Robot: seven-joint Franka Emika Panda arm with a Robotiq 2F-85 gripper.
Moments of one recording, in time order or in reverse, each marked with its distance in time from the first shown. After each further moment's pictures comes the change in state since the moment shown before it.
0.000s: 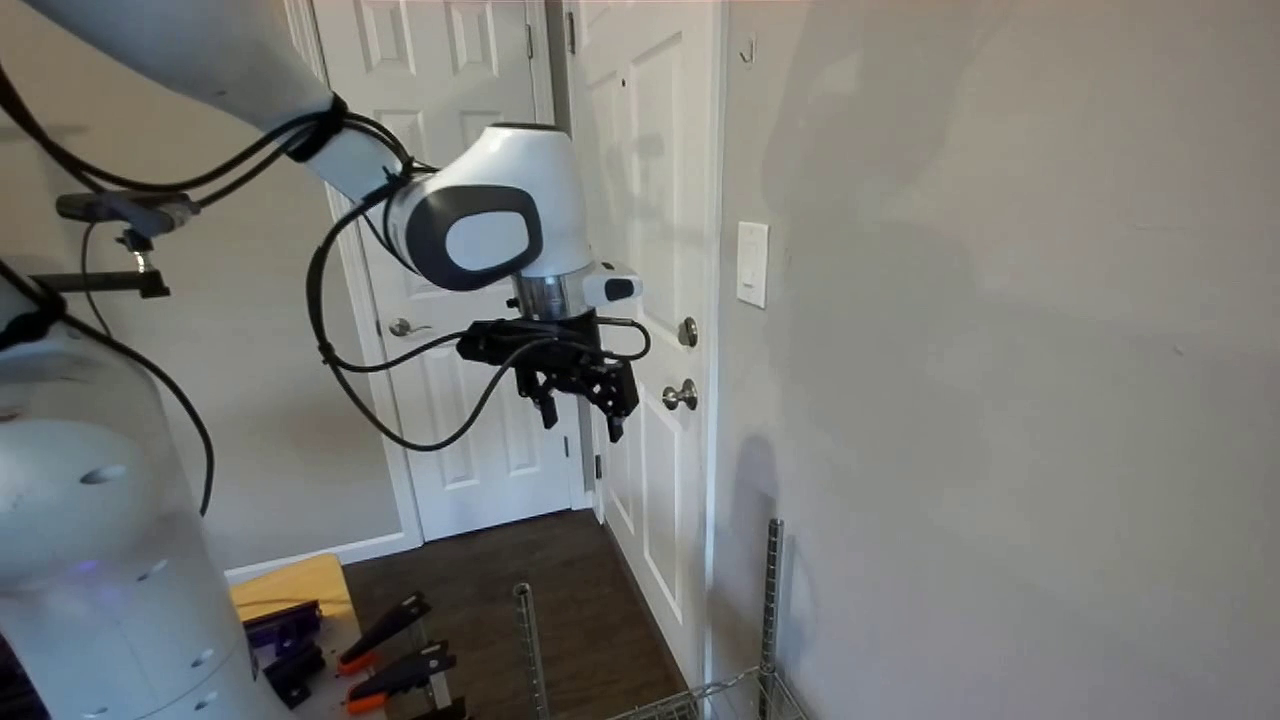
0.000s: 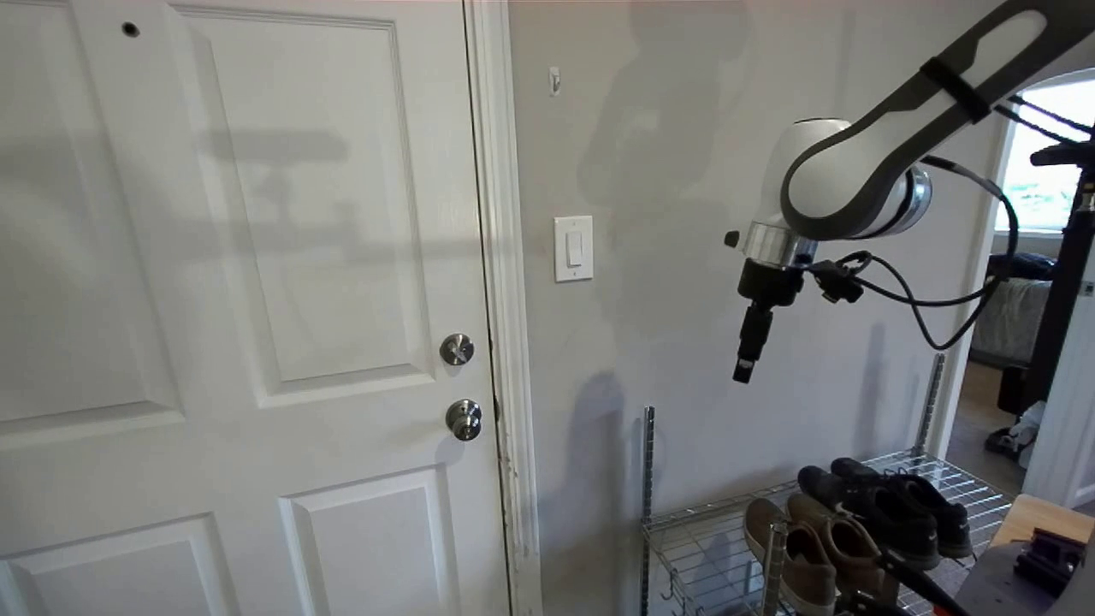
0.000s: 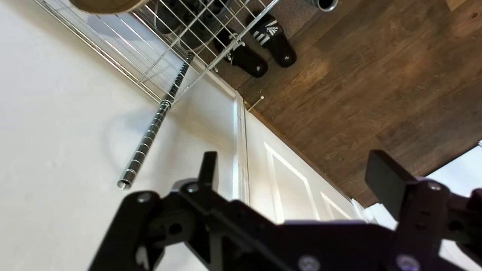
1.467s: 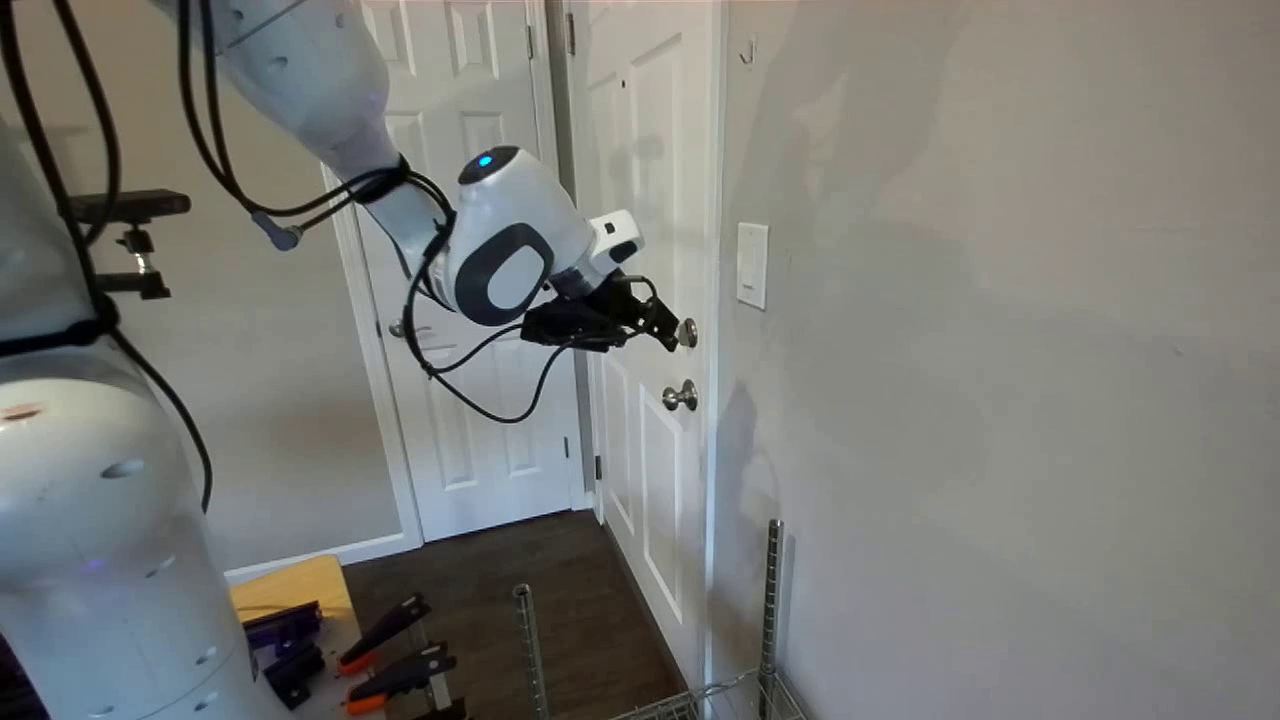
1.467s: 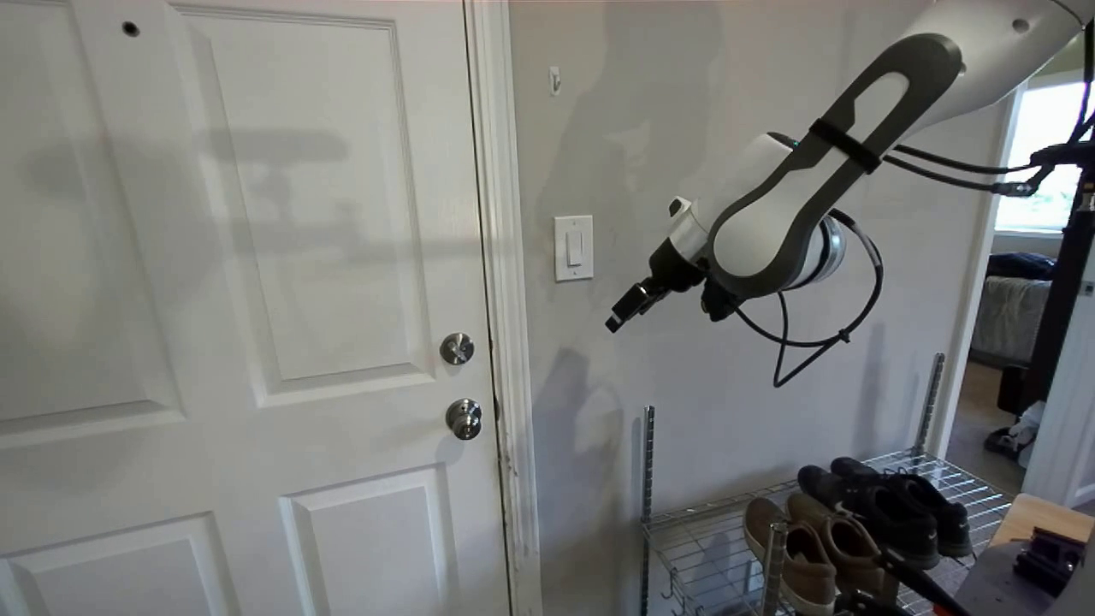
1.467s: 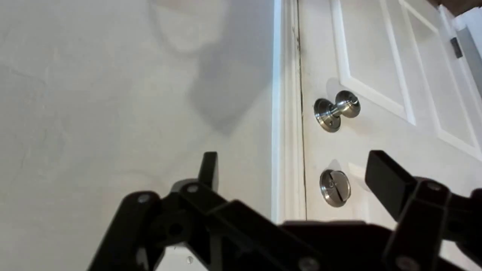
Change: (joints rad) arm 0.063 0.303 0.128 0.127 0.087 0.780 0.271
